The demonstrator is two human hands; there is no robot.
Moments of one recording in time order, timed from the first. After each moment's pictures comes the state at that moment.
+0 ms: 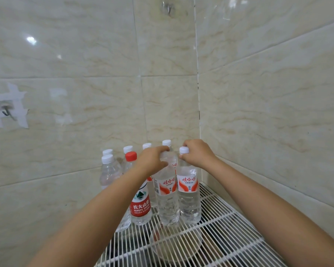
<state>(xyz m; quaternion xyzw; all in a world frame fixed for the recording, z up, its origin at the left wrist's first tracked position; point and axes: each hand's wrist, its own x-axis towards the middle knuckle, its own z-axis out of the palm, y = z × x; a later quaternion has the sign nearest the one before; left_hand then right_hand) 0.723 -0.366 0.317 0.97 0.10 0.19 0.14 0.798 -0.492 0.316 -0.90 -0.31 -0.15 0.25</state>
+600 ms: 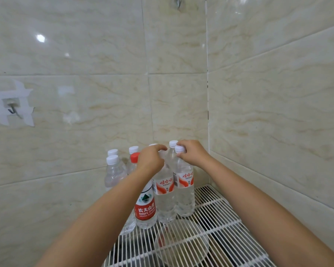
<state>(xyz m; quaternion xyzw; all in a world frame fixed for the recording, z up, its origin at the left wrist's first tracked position) 0.739 -0.348 0.311 0.92 0.16 0.27 0.22 0.824 -0.457 0.311 -0.86 -0.37 -0.12 0.33</state>
